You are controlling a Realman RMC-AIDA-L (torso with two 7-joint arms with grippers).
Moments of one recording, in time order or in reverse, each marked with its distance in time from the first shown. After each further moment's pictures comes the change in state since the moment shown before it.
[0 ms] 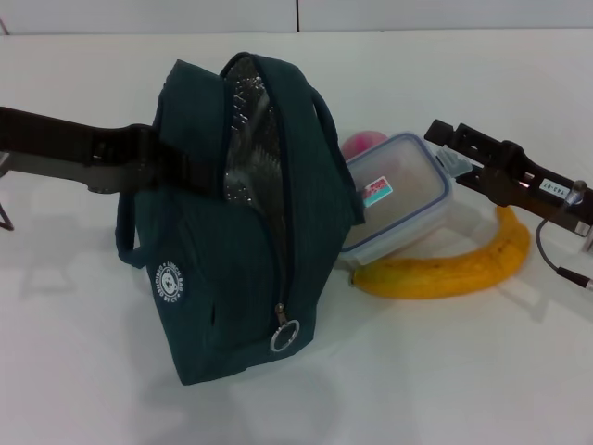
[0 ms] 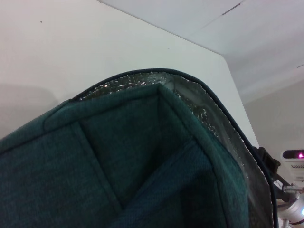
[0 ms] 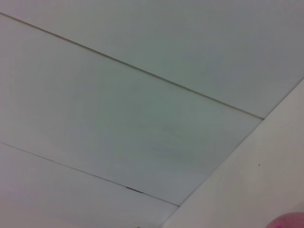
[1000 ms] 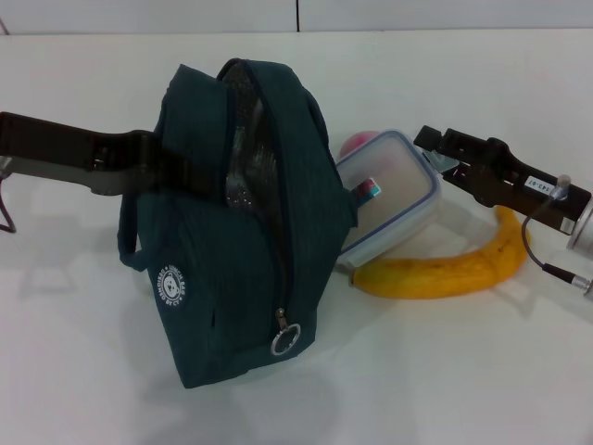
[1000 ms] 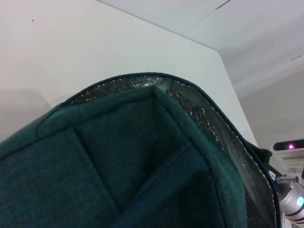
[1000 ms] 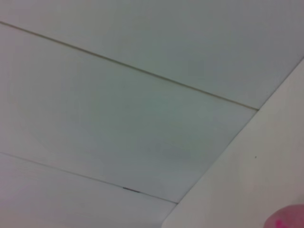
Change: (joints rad) left arm -0.009 0.008 -0.005 -0.049 -0.003 -0.002 0.059; right arm 0.032 0.004 0.002 0.037 0.005 0.035 0.031
